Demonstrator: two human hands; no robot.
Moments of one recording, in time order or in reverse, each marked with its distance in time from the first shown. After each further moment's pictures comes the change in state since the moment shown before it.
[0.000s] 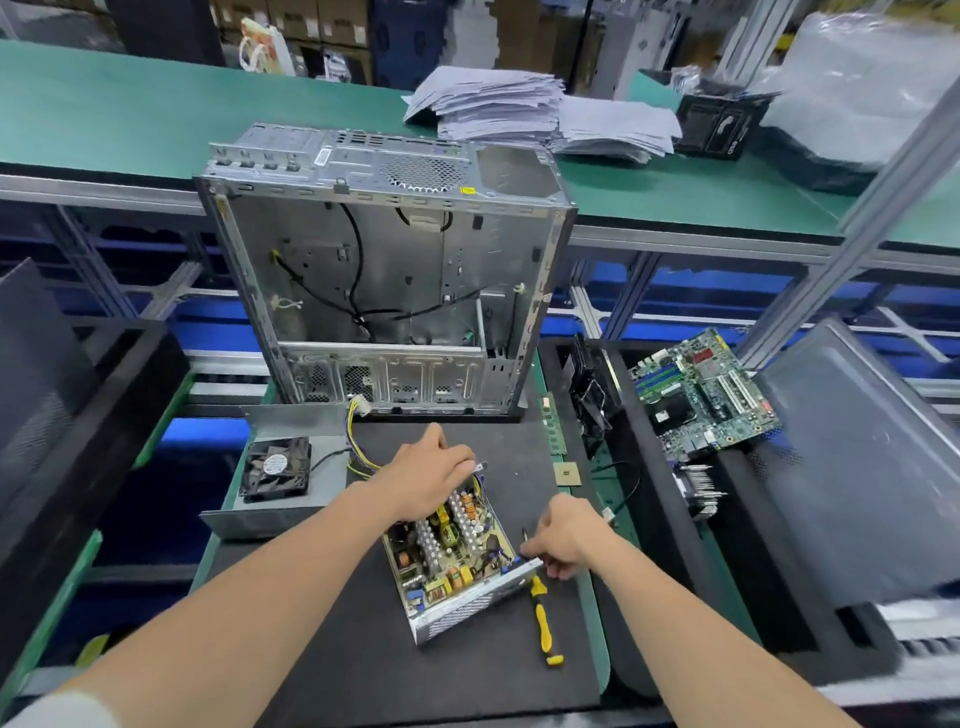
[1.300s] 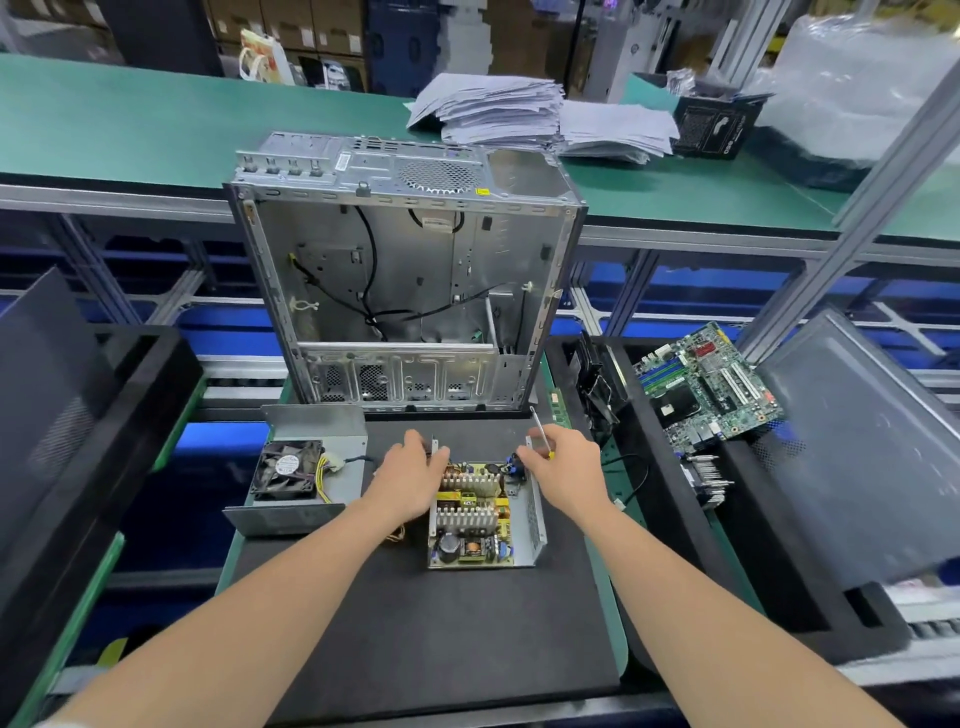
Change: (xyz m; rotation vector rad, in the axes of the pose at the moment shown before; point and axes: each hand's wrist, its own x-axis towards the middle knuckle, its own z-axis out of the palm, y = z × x) left_hand -0.029 -0.011 0.005 -0.399 0.249 -0.363; right_hand -0.006 -0.042 -0.005 0.244 0.596 -0.344
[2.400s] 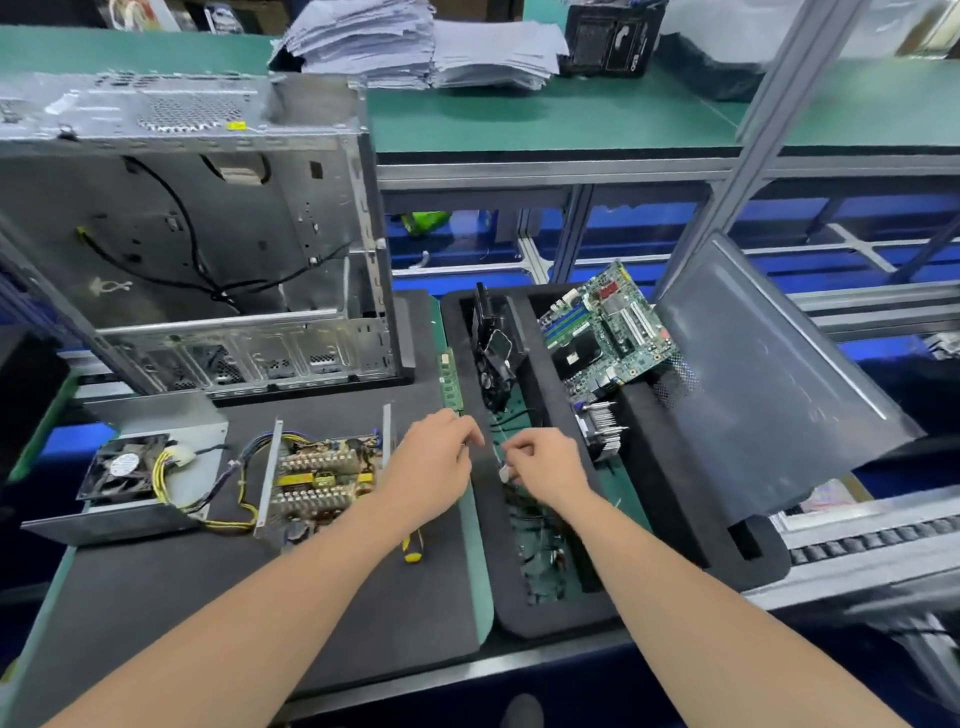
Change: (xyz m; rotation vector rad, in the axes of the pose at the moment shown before) left_hand -0.017 0.142 0.136 0.189 0.038 0.582; right_hand 0.019 0.171 -0.065 0.117 -0.133 0.128
